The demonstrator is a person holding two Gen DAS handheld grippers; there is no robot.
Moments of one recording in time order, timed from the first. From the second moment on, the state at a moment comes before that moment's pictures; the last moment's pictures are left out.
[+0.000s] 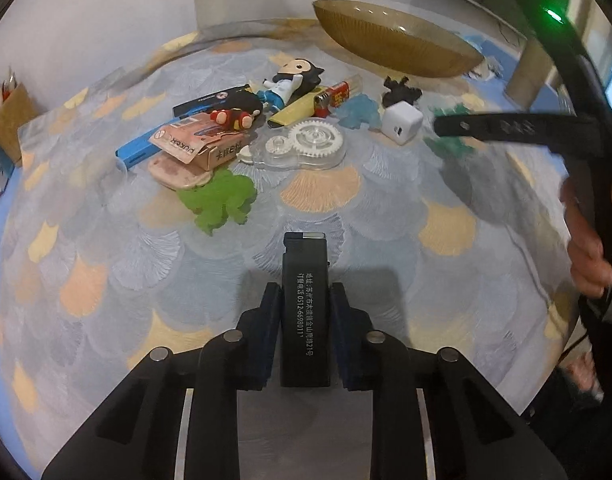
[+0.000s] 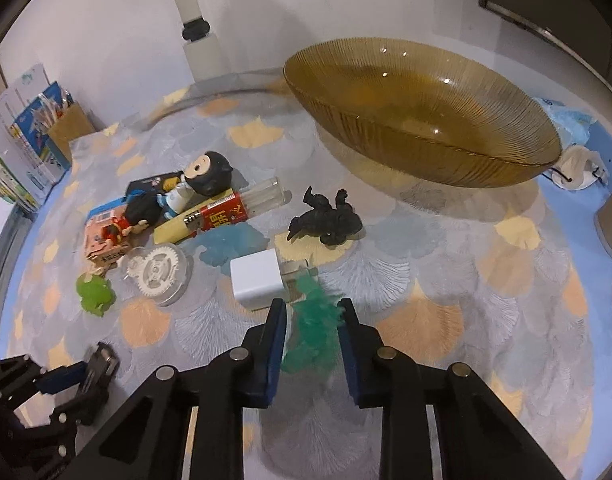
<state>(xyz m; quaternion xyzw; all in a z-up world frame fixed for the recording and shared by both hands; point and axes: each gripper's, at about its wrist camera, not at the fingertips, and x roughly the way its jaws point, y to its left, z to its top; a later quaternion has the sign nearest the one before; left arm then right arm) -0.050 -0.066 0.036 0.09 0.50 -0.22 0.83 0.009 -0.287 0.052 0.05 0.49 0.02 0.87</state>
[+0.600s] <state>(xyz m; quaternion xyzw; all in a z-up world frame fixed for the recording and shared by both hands) -0.056 -0.092 0.037 0.04 0.47 -0.17 0.86 -0.065 -0.313 0.043 0.01 0.48 0.06 0.88</state>
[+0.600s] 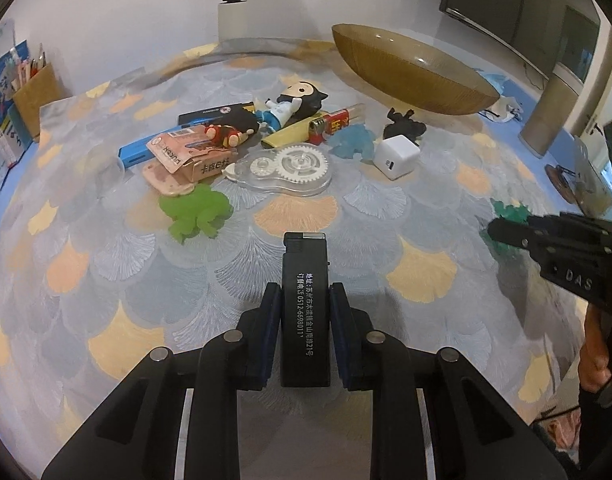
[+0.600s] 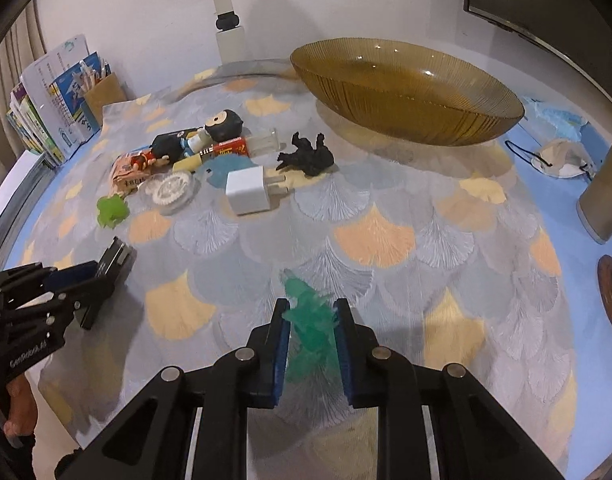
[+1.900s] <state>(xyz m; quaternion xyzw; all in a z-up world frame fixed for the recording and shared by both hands) 0.011 -0.183 0.150 0.07 0.33 -0.23 0.91 -0.038 -0.359 0.165 0.05 0.33 0.00 0.94</state>
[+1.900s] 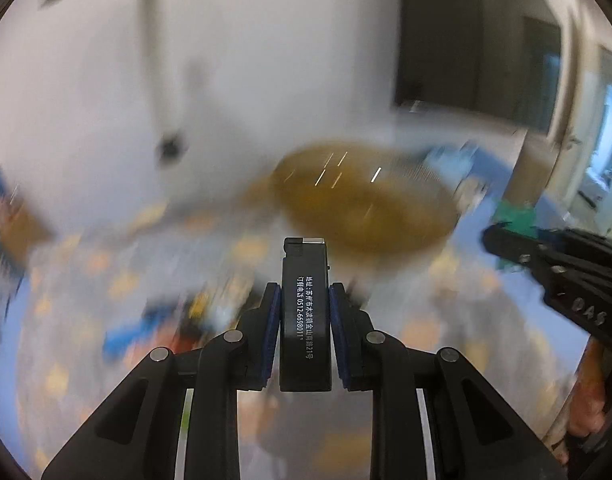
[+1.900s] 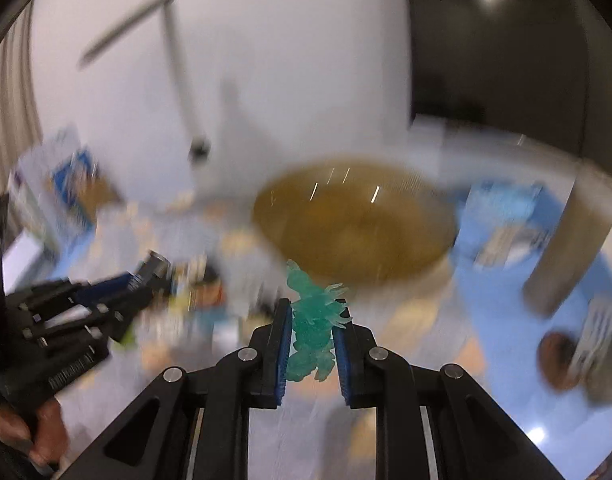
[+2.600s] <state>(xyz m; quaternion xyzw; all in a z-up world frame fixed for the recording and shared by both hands) 0.056 -0.199 0.148 0.05 0.32 -0.19 0.93 0.030 -0.409 0.146 0.07 0.40 -0.05 0.91</state>
